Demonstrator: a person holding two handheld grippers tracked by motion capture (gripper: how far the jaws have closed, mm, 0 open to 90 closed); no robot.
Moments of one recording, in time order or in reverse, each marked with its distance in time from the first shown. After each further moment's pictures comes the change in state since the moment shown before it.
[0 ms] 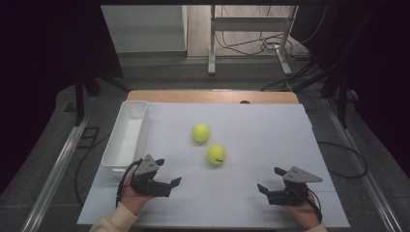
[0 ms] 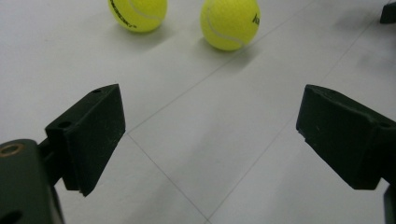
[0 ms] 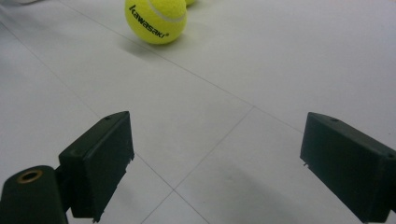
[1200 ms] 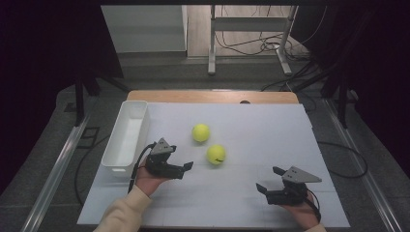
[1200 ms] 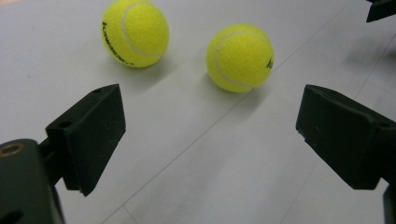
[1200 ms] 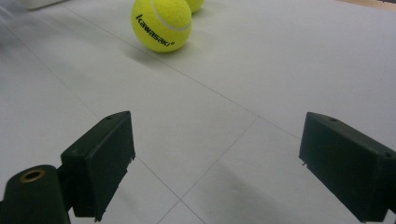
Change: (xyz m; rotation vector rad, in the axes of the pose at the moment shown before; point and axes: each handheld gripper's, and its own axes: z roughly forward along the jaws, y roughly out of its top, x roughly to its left) left arm 0.012 0.042 0.039 0.016 -0.029 -0.025; right arm 0.004 0.004 0.000 -0.016 0.002 -0.013
